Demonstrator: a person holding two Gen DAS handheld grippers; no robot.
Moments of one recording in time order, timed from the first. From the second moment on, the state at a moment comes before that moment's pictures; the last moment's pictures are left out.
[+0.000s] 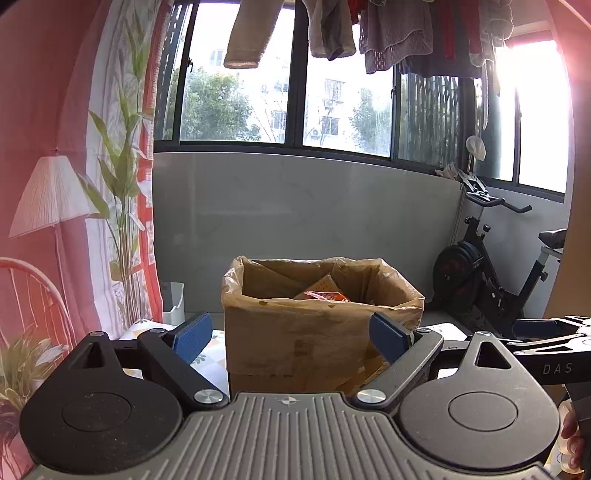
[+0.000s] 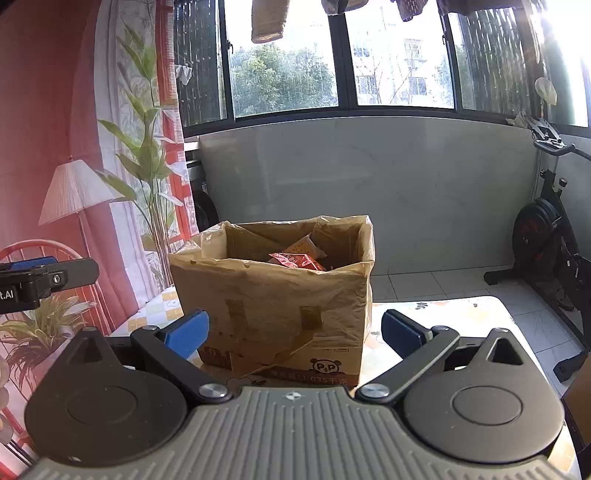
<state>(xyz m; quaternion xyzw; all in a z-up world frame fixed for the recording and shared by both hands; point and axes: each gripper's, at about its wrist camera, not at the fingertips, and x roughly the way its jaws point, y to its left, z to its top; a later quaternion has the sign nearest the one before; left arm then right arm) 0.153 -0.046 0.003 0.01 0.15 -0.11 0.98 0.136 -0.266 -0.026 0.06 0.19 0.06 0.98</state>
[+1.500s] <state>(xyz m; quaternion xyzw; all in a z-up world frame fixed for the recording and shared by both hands) 0.130 -0.033 0.019 0.01 0.13 -0.08 0.99 0.130 -0.261 -0.016 0.04 0.18 0.05 0.98</state>
